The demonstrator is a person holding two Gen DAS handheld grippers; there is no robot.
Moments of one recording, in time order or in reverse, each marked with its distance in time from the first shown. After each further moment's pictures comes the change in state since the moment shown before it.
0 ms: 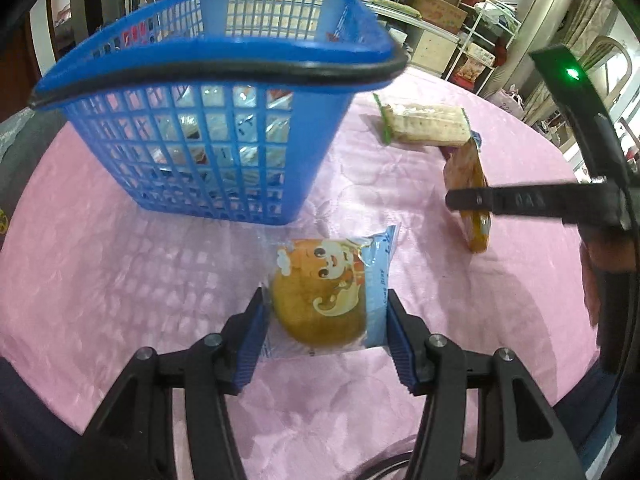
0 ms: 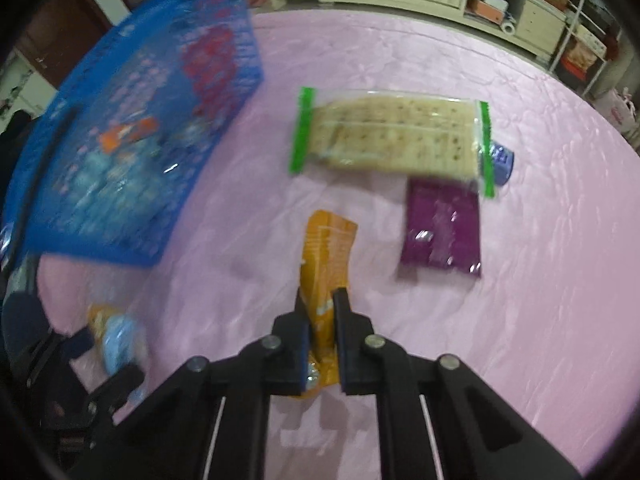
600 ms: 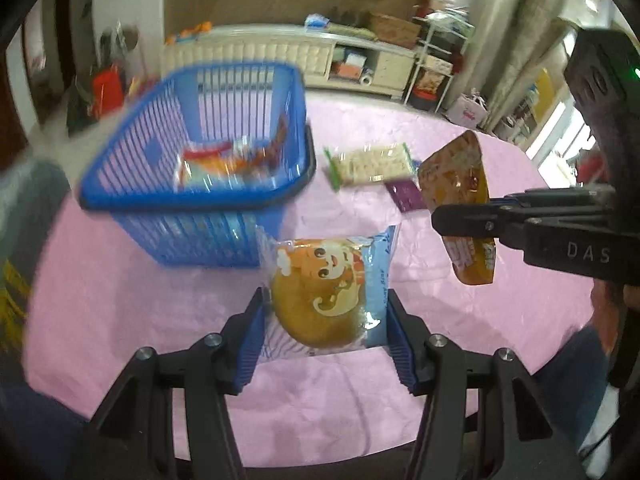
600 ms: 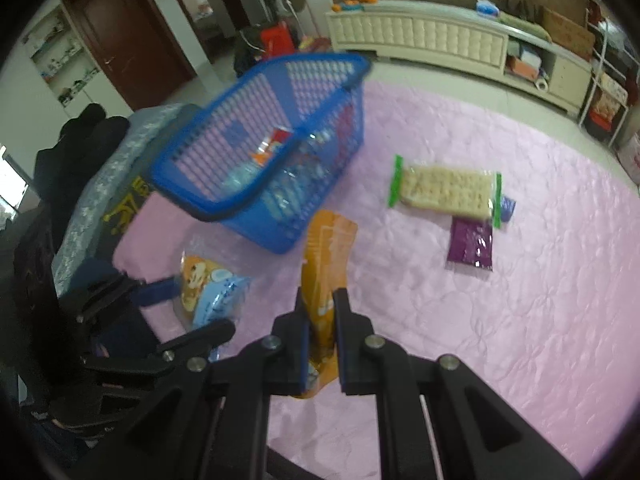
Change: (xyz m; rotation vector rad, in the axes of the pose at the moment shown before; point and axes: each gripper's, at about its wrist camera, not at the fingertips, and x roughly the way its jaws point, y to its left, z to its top) left arm -0.070 -0.028 0.019 0.161 -0.116 -0.038; right arm -0.119 0.072 -0.047 -0.123 -0.188 0.132
